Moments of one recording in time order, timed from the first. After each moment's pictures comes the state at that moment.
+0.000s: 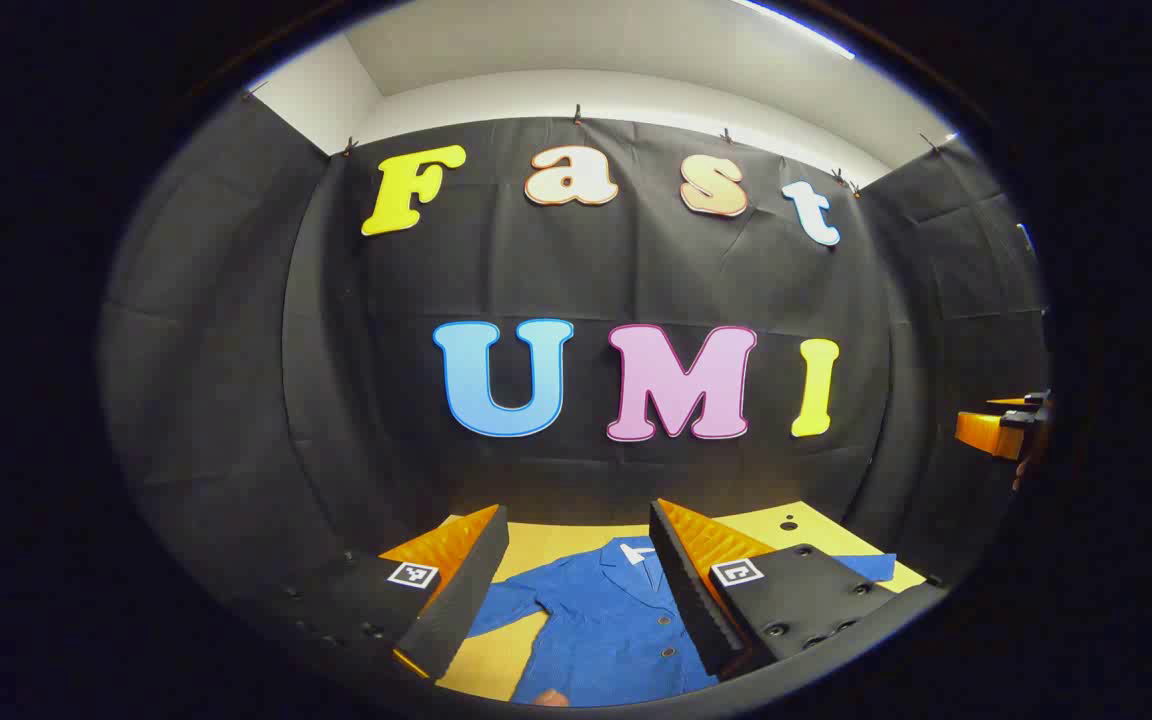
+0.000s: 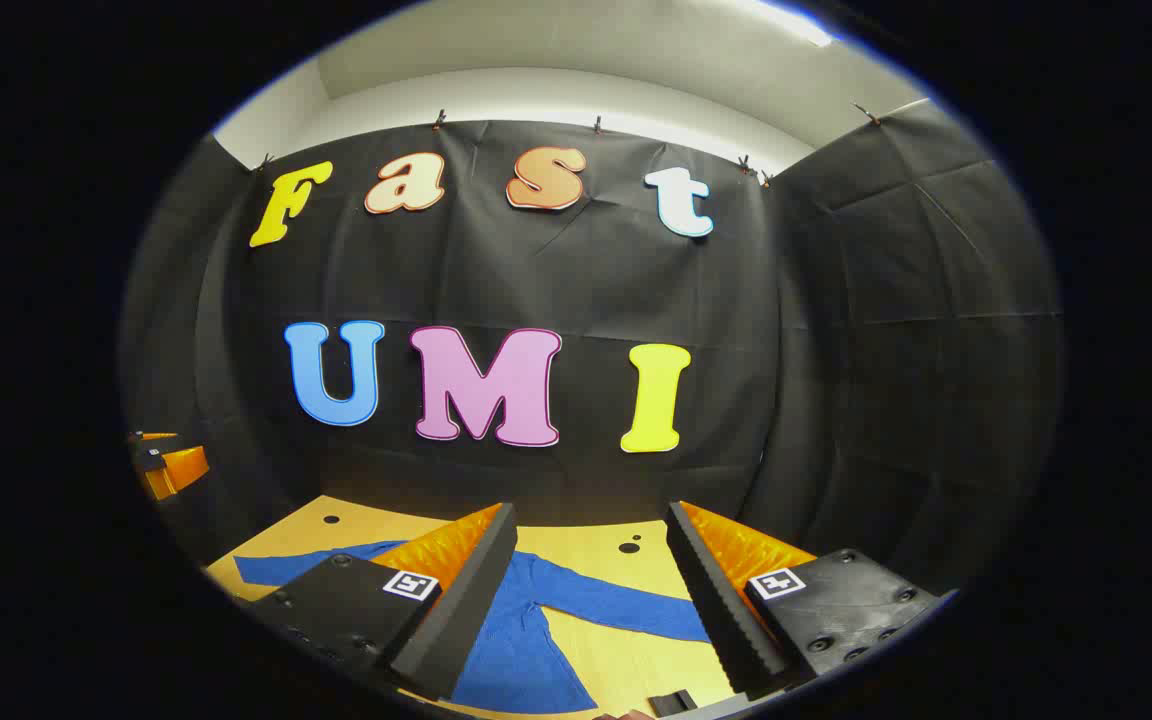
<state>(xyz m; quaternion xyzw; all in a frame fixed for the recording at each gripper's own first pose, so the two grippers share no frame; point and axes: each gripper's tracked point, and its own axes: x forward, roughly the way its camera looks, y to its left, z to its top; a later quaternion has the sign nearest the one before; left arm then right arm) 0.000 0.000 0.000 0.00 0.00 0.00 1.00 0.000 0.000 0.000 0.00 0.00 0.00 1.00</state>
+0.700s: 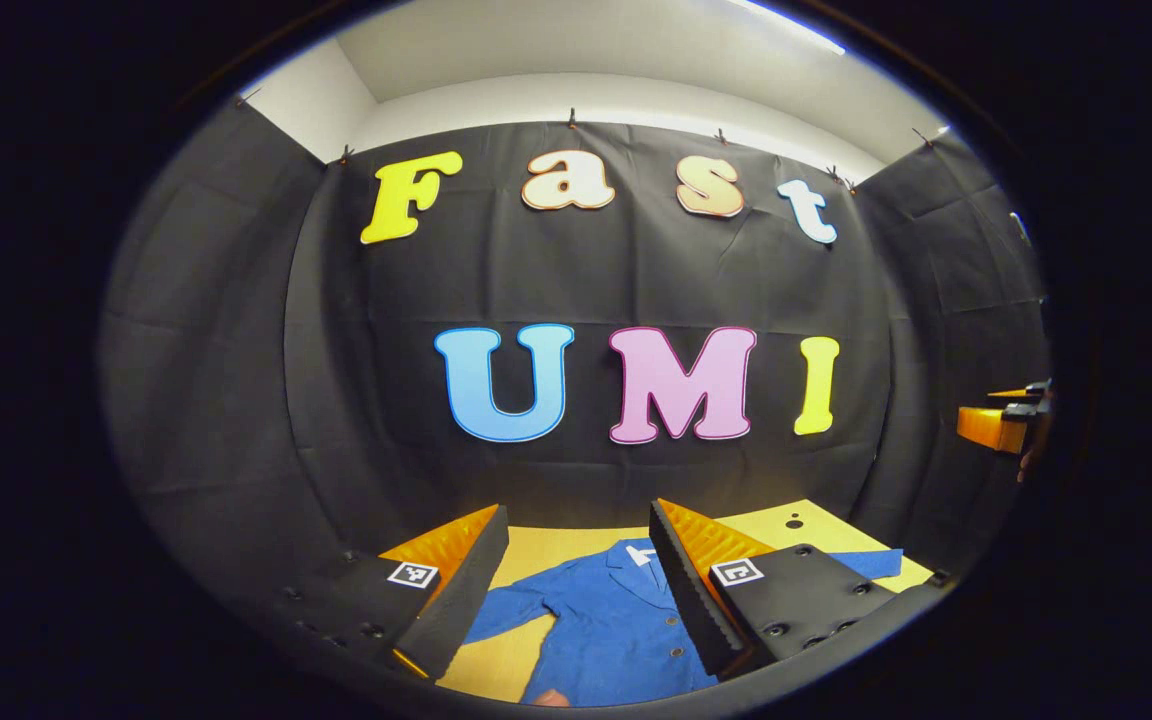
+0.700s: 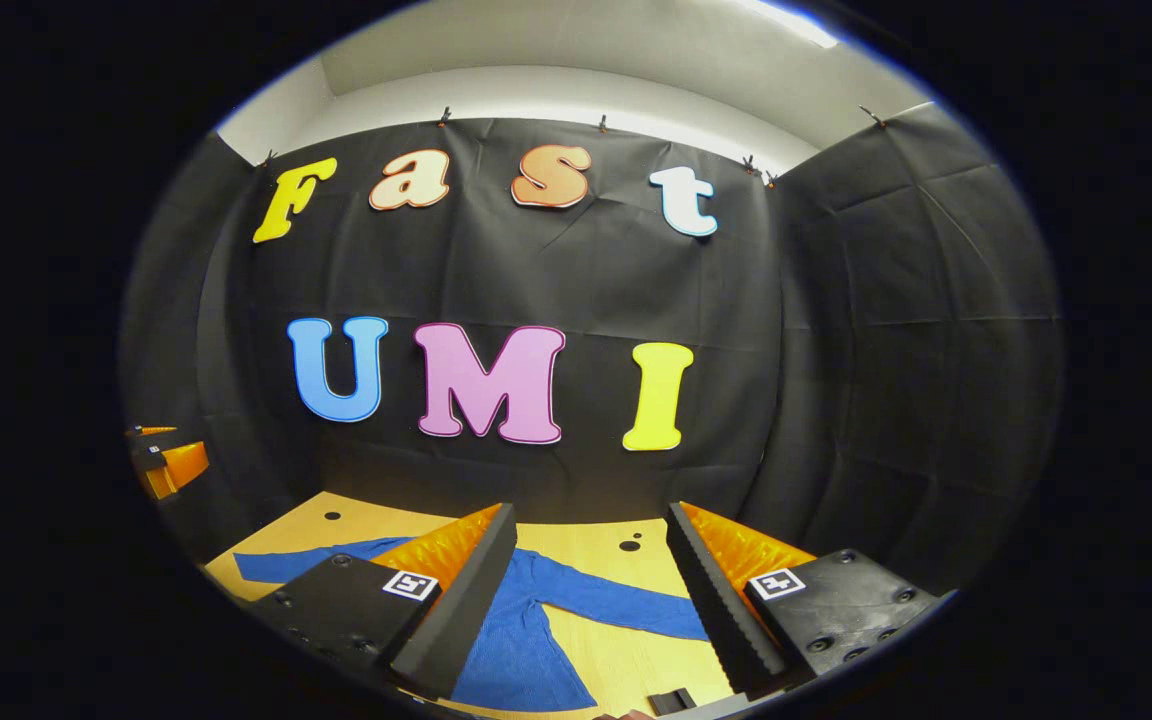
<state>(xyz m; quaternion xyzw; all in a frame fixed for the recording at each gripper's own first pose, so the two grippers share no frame) -0.002 0.001 0.000 0.01 -0.01 0.00 1.00 -0.001 0.008 -0.001 0.00 0.00 0.00 1.00</state>
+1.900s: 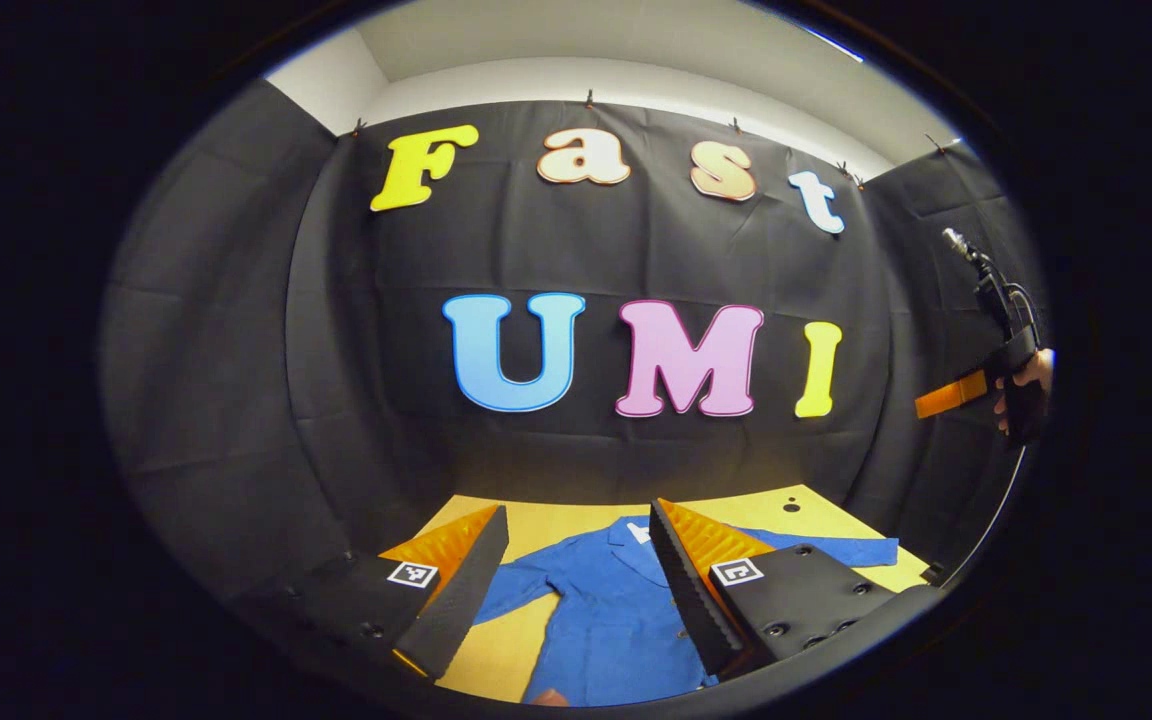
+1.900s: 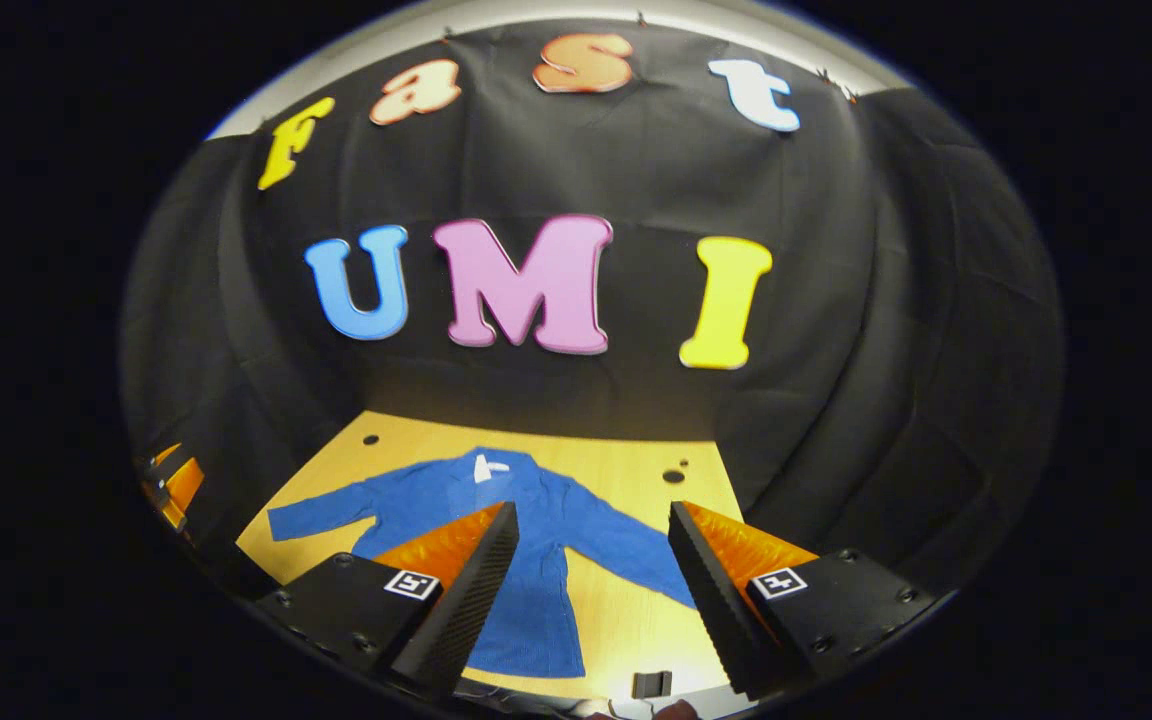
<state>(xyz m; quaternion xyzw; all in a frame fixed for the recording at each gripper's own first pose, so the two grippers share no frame) -0.006 0.041 -0.039 -0.01 0.03 0.00 1.00 0.102 -0.009 -0.053 0.00 0.25 0.09 0.96</state>
